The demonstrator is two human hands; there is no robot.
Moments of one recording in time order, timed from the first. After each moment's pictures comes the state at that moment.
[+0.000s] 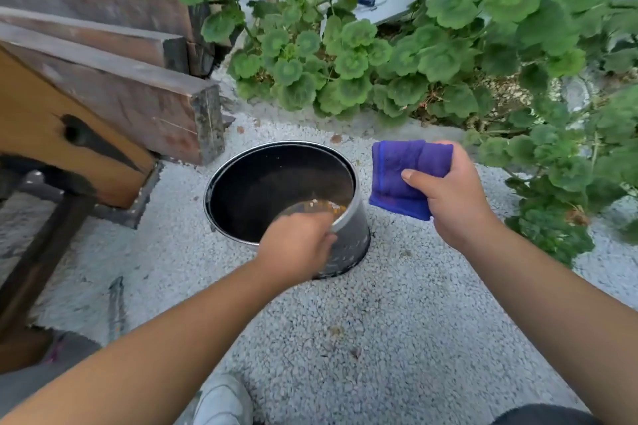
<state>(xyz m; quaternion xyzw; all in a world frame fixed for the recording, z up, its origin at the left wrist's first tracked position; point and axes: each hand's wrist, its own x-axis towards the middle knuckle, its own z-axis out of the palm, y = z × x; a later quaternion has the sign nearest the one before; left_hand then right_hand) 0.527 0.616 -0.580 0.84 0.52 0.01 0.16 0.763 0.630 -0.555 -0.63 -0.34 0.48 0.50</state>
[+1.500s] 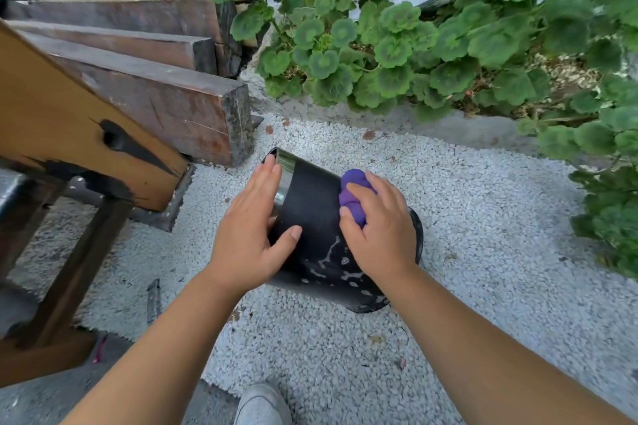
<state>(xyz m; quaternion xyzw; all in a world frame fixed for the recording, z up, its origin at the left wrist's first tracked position) 0.417 0.625 -0.575 0.80 0.53 0.21 0.18 0.621 0.615 -0.635 -0.68 -0.63 0.20 0.34</state>
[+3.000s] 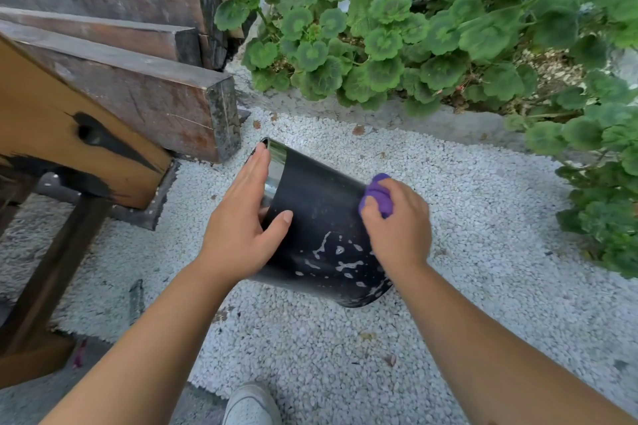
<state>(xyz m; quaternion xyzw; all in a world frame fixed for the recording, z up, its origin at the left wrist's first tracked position) 0.422 0.635 -0.573 0.79 0.54 0.21 0.19 0.645 0.620 -0.656 -0.76 -0.51 0.22 0.35</state>
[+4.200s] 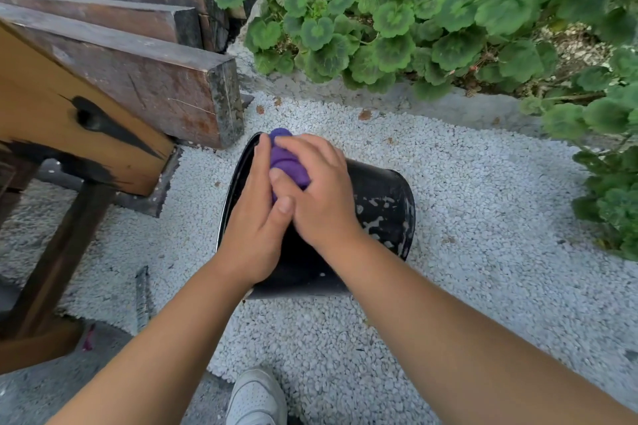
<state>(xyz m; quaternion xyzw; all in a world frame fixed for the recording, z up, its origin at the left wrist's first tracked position) 0.441 0.623 -0.580 0.72 0.53 0.28 0.36 0.561 0.641 -0.591 -0.55 -0.58 0.34 0.48</state>
